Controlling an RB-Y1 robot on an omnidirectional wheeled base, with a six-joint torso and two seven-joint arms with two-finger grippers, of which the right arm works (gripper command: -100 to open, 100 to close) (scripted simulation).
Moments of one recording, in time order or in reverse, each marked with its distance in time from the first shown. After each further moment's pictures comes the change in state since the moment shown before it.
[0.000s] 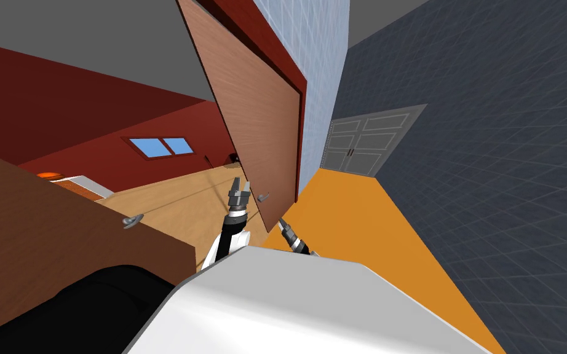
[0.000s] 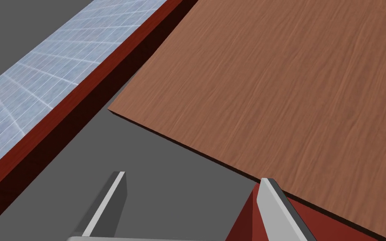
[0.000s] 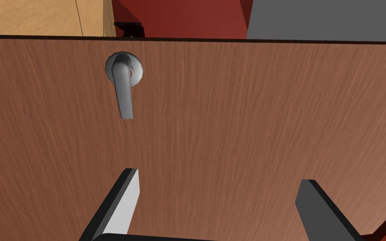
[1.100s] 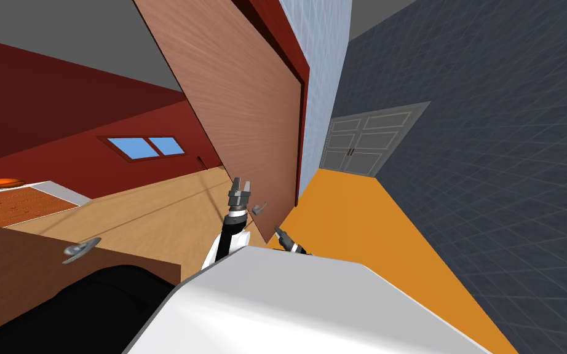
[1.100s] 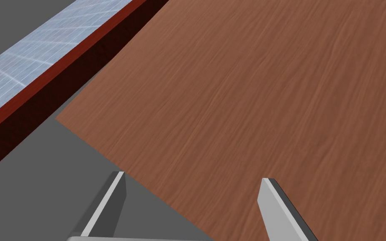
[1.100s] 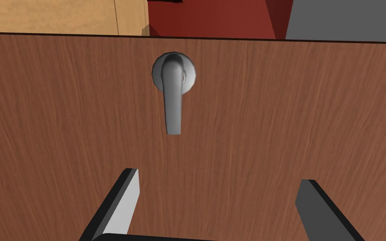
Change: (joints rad) arm -0.092 0.007 0.129 0.191 -0.011 -0.022 -0.030
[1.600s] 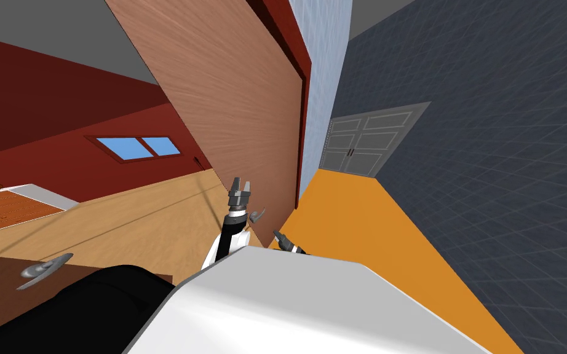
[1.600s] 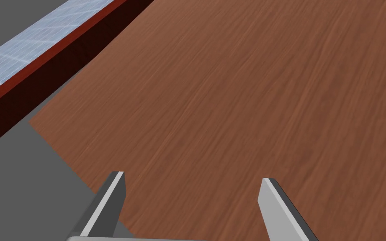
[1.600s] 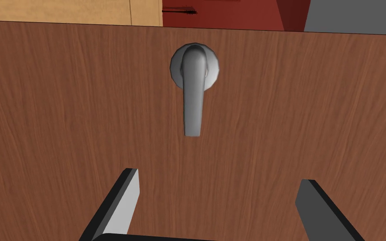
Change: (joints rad) arm -0.031 -0.006 0.055 0.054 -0.004 0.003 -0.014
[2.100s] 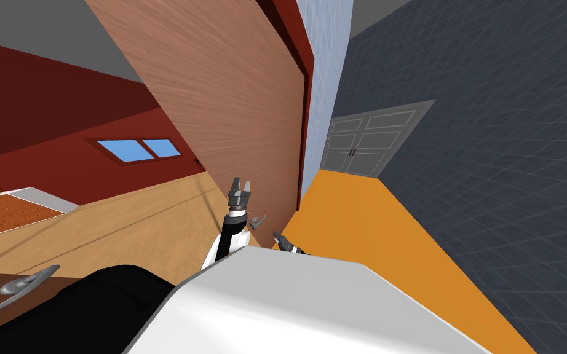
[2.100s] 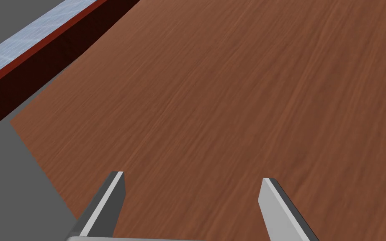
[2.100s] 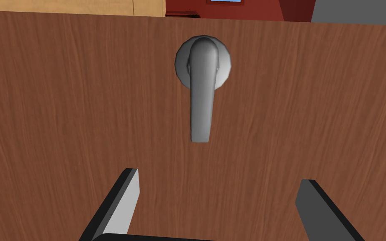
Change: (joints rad) arm -0.017 0.013 0.018 0.052 -0.002 -0.011 -0.003
